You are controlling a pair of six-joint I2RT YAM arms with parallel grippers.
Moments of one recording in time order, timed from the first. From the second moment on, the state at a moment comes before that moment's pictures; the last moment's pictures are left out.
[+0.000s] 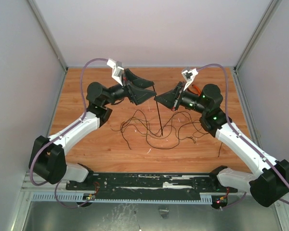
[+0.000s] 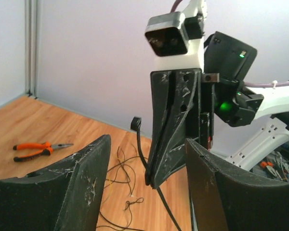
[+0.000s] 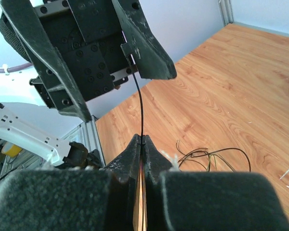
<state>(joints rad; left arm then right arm) -0.49 1.36 0.98 0.88 0.78 -0.65 0.52 1.14 0.95 0.28 -0.64 0.53</state>
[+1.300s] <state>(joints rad) -0.51 1.40 0.93 1.04 0.73 -0.70 0.53 1.13 0.93 0.39 -0.63 0.59</state>
